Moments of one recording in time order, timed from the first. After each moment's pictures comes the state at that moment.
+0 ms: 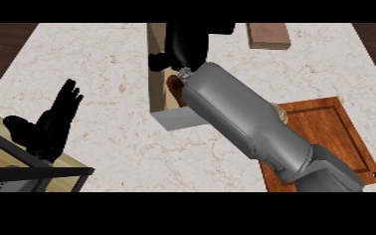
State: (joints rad) left arm -0.19 0.72 -0.55 -1.36 0.83 0.47 -0.24; right arm -1.20 -0.01 0.61 -0.78 0.79 -0.42 0.86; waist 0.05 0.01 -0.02
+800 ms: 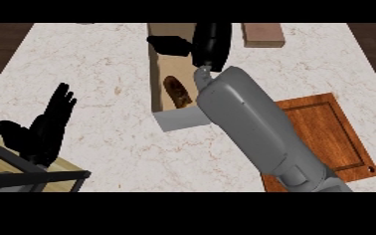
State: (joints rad) left arm -0.15 0.73 -0.52 -1.39 0.82 0.49 -0.23; right arm -1.03 0.00 0.36 -1.07 0.52 -0.83 0.64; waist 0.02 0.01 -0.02
